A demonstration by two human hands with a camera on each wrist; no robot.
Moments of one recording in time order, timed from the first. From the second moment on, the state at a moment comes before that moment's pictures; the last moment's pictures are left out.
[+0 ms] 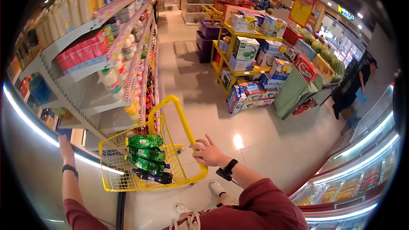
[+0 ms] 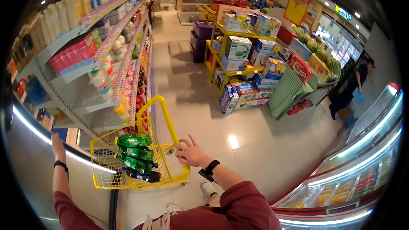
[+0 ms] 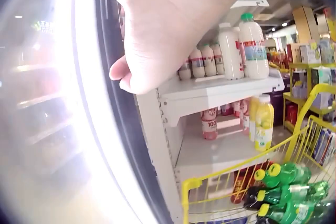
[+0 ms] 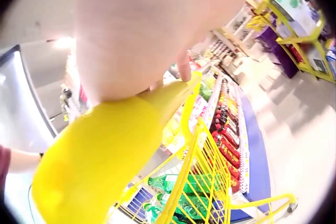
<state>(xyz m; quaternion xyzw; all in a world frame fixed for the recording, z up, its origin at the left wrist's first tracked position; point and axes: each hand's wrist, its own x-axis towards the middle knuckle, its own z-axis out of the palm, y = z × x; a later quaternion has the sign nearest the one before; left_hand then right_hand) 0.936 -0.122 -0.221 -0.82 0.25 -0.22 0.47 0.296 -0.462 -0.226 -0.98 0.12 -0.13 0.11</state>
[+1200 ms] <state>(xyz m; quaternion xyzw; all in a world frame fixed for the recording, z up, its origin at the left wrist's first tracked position) 0.527 -0.235 -0.067 -0.97 0.13 -0.21 0.08 0.113 -0.687 -0.177 -0.98 0.00 -0.01 0.22</state>
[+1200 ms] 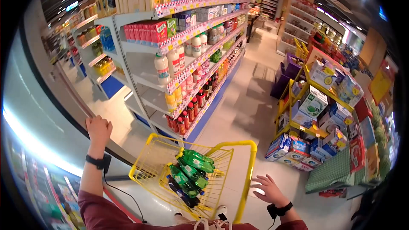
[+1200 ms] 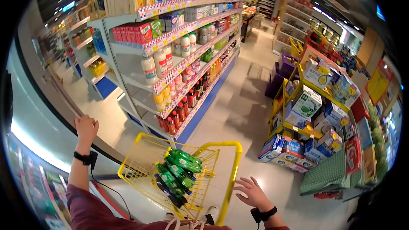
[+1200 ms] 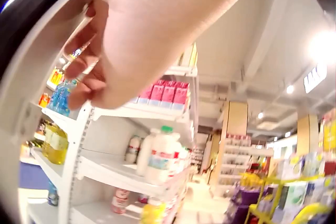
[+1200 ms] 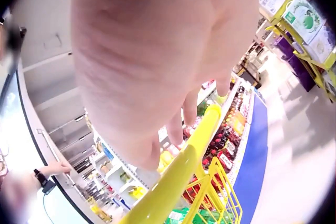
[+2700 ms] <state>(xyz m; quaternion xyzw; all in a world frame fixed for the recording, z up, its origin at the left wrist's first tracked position) 0.184 -0.512 -0.150 -0.65 0.36 0.21 -0.64 0.263 -0.655 -0.121 -0.40 0.06 -0.33 0.85</state>
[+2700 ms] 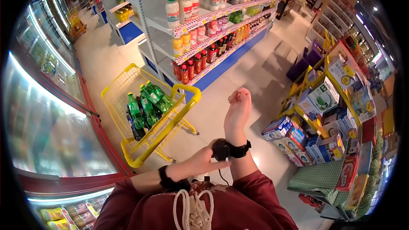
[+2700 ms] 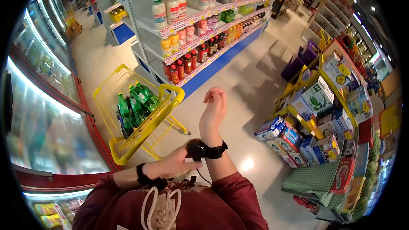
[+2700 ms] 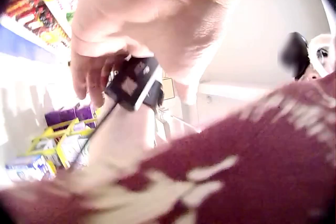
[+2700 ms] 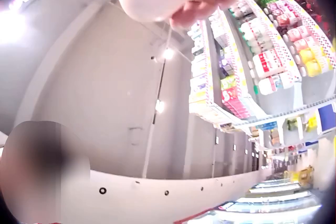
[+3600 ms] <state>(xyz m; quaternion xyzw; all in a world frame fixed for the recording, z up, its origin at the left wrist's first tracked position) 0.357 -0.424 -0.104 -0.81 0.23 -0.27 -0.46 0.453 -0.542 -0.090 -0.85 -0.21 -0.16 0.45</state>
